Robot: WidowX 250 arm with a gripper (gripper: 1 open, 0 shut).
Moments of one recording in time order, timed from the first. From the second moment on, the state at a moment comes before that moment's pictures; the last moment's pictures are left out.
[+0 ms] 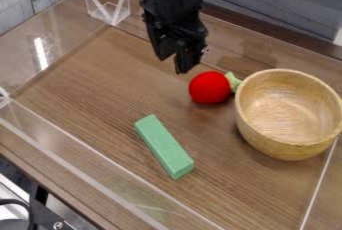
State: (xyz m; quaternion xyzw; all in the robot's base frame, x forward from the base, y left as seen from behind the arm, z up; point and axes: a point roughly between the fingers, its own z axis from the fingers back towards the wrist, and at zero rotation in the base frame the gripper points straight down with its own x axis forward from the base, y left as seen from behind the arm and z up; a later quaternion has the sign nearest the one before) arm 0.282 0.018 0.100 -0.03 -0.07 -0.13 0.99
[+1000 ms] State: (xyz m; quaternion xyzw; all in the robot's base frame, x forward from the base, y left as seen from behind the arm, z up) arm 0.304 0.022 0.092 -0.02 -0.08 -0.14 0.99
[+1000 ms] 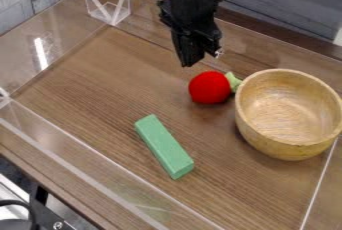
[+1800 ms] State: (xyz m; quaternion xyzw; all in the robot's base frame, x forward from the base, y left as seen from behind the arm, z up) arm 0.315 0.029 0.078 -0.02 -0.08 -0.11 0.99
